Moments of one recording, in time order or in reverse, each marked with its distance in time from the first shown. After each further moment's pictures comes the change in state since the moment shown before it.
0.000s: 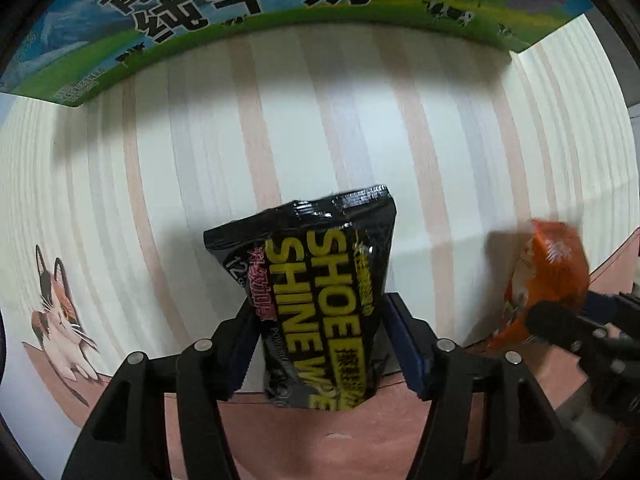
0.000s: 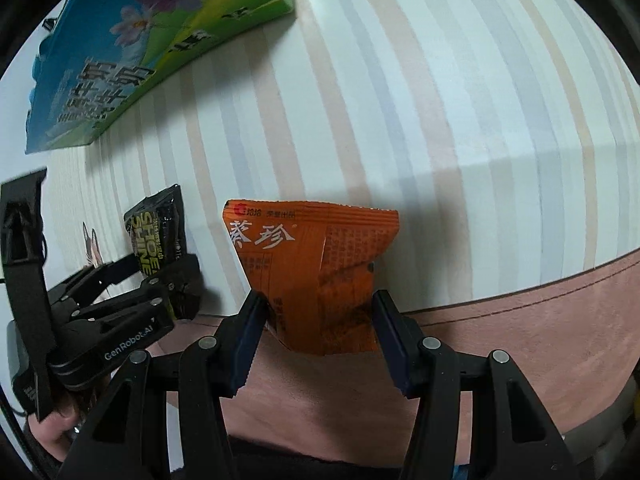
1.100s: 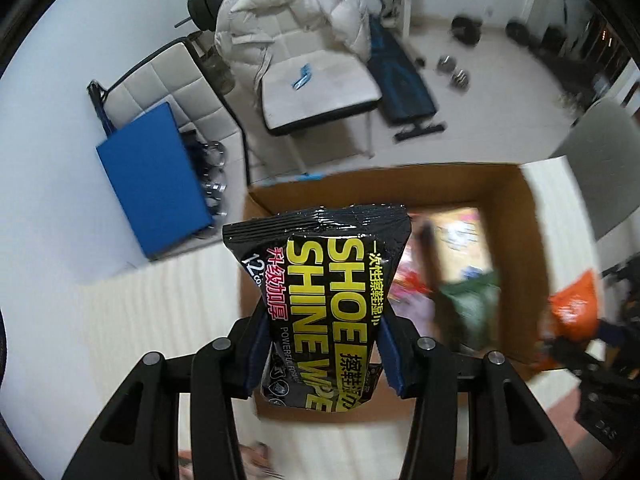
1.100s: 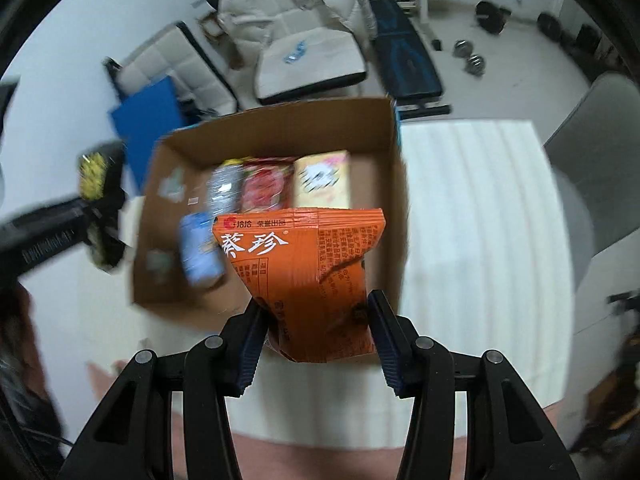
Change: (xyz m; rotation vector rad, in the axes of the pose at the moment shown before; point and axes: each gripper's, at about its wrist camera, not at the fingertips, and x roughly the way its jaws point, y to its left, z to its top) left arm -0.270 0.145 0.176 0.022 -0.365 0.167; right arm -0.203 0.140 0.147 -0.171 -0.393 -0.146
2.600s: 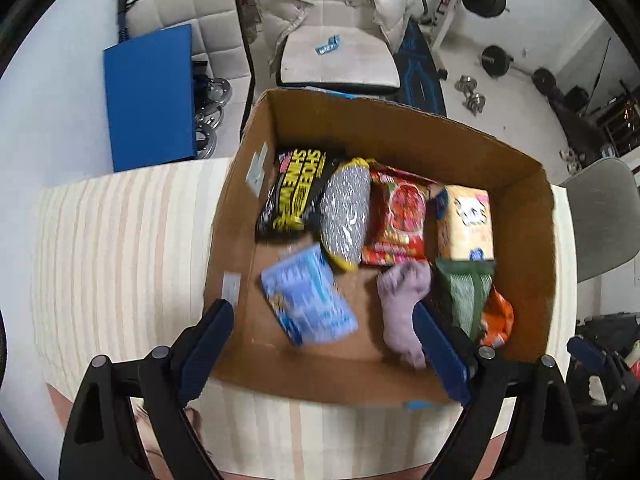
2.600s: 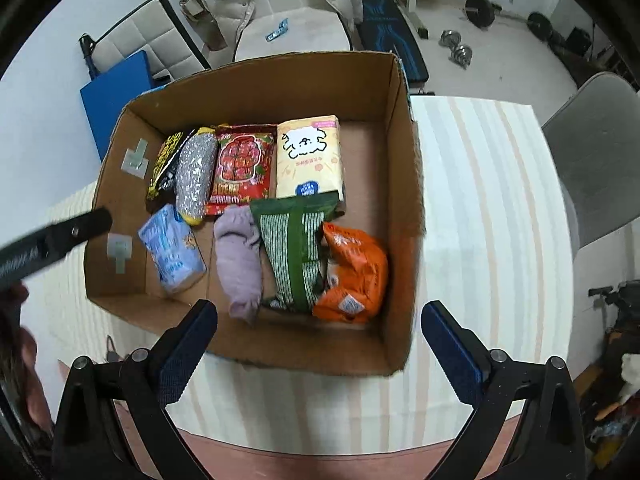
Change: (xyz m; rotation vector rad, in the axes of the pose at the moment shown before) left arm 0.068 0.021 -0.109 -0.268 0.008 -0.175; right arm 0.031 0.012 -0.025 -0.007 0.031 -0.062
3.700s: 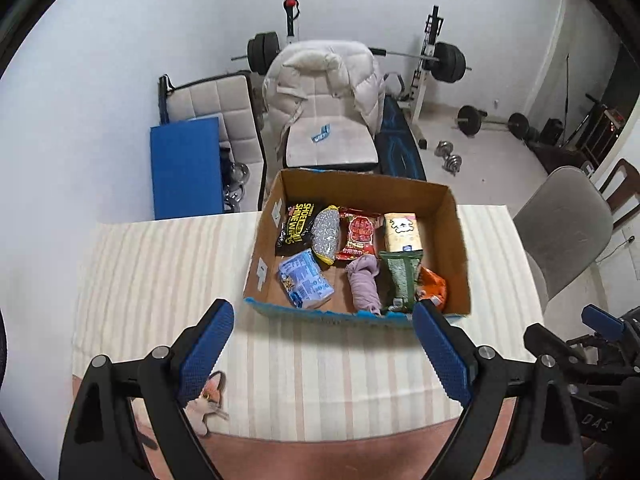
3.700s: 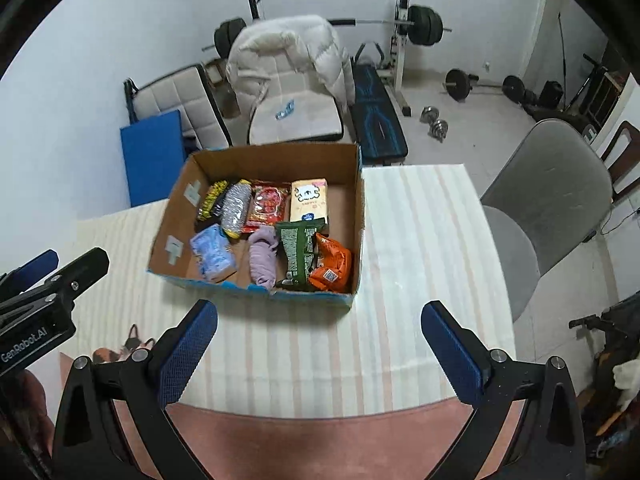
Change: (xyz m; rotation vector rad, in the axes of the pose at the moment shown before) left arm -0.183 -0.035 -0.121 0.066 -0.332 0.058; right arm -0.185 -0.001 -0.118 -0.031 -0.312 -0.027
